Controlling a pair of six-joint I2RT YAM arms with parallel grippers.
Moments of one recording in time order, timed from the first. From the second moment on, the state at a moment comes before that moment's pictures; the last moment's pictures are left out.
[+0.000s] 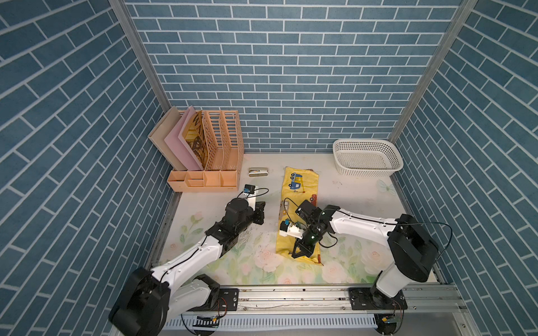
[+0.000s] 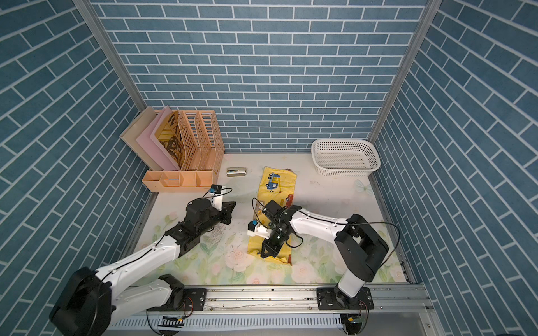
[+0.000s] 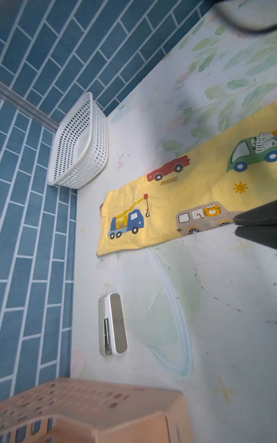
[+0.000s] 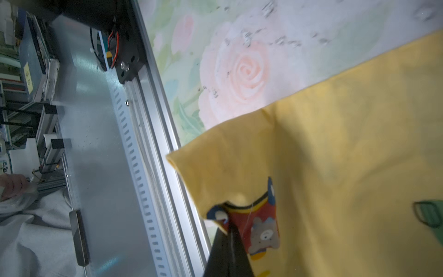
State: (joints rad) left arm -0.54 1.04 0.48 0.17 0.00 -0.31; right arm 0.89 1.68 1.05 -0.74 -0.66 -0.19
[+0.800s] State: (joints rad) left arm -0.85 0.82 0.19 0.14 0.04 -0.37; right arm 0.78 1.83 1.18 -0.80 -0.61 -0.31
